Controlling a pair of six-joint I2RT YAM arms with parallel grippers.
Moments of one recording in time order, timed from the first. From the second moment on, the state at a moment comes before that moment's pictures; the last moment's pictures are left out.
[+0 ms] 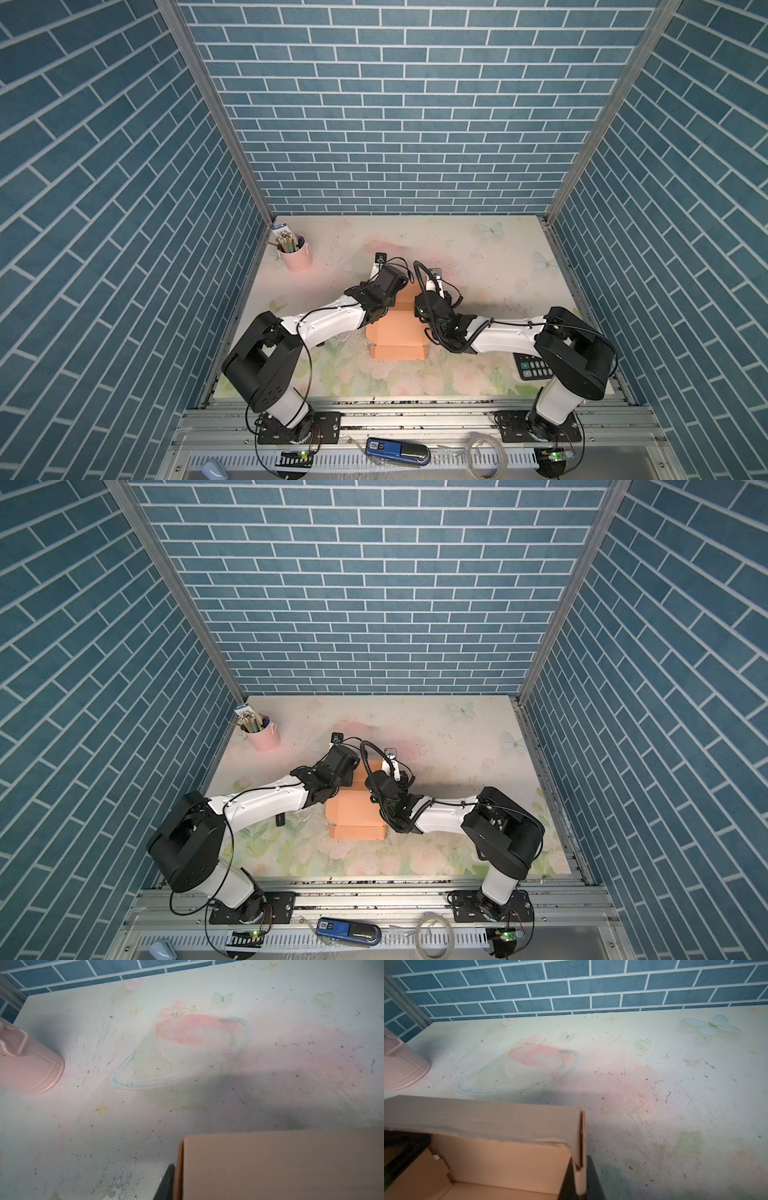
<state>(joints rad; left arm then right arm) -0.72 1.58 0.96 -0.26 -0.51 -0.43 1.01 1.69 0.82 0.31 0.68 0.51</state>
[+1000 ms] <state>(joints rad) -0.53 1.27 0.73 -0.19 0.07 -0.39 1.00 1.65 0.82 0.23 0.63 0.55</state>
